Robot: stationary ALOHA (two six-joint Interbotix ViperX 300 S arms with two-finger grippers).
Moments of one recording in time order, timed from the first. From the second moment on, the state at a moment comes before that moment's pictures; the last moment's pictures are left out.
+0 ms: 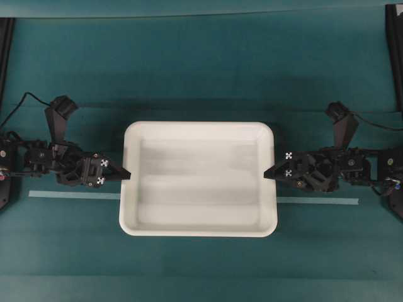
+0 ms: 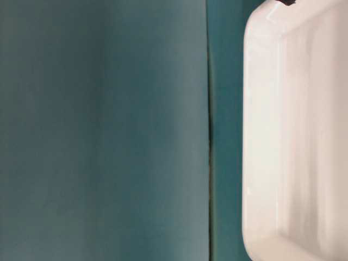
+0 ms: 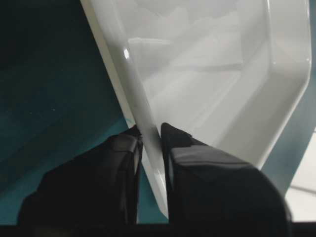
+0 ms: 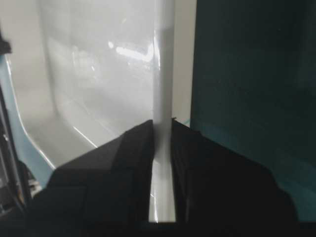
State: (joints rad) left arm 0.06 -0.09 1.23 0.02 -0.57 -1.25; right arm 0.01 -0.05 1.21 0.18 -0.52 1.41
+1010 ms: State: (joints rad) left arm 0.05 -0.40 1.14 0.01 -0.24 -1.35; right arm 0.01 -0.37 1.13 0.19 -0.14 1.45
